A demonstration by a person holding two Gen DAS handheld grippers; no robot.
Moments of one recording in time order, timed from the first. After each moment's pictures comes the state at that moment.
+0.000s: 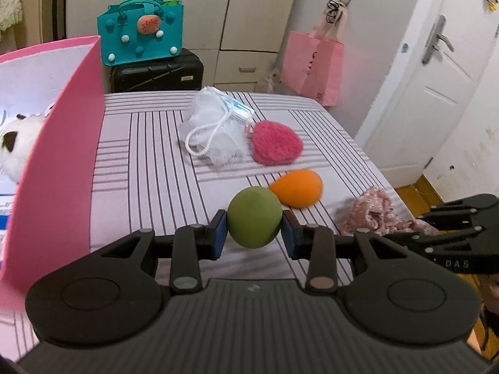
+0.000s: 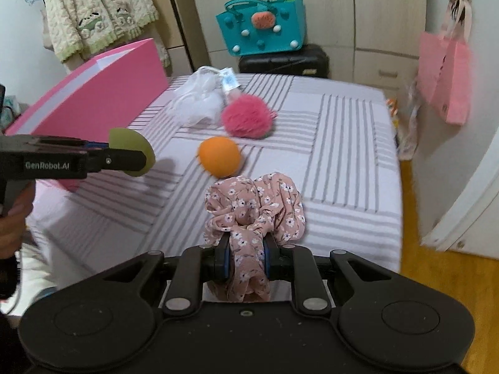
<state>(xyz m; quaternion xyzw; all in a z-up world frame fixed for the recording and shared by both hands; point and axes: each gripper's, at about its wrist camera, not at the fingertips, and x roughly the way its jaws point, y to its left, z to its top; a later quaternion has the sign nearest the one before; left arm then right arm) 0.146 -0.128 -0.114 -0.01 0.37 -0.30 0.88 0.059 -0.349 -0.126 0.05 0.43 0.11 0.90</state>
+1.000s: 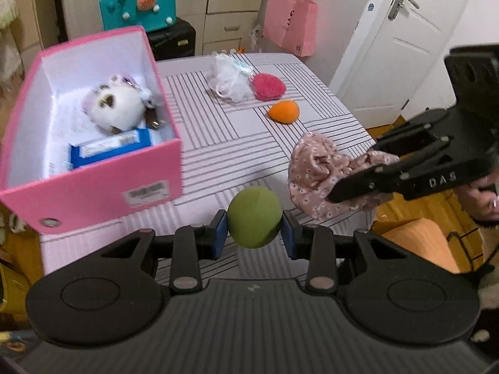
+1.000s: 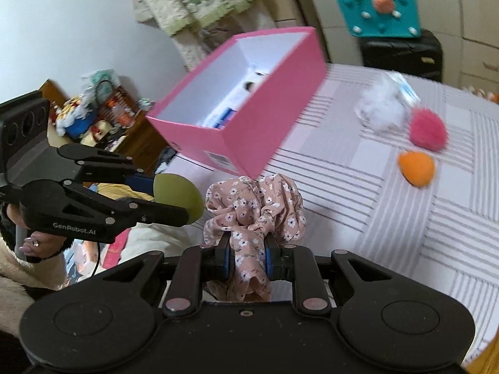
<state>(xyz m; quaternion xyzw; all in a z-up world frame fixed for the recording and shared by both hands) 0.059 -0.011 -0.030 0.05 0.45 -0.34 0.83 0.037 -0.226 -0.039 0.08 0.47 0.30 0.83</state>
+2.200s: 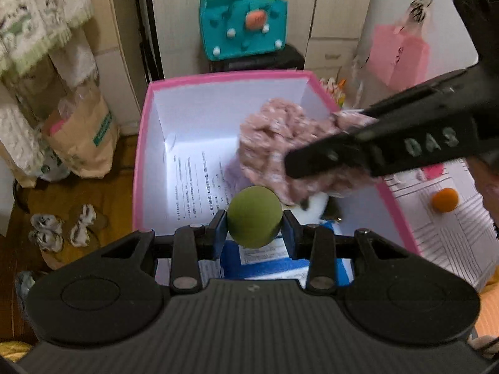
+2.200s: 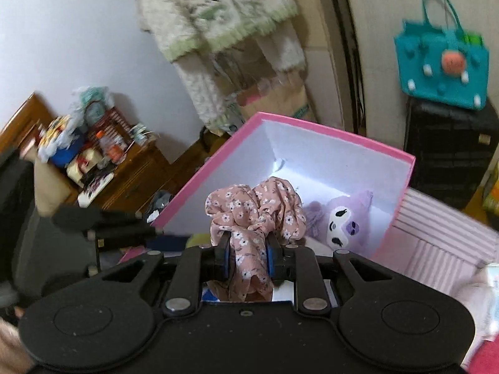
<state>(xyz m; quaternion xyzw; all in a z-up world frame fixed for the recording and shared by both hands) 0.250 0.067 -0.042 0.06 0.43 -0.20 0.88 0.285 -0.088 -0.027 0.06 0.45 0.31 0.83</state>
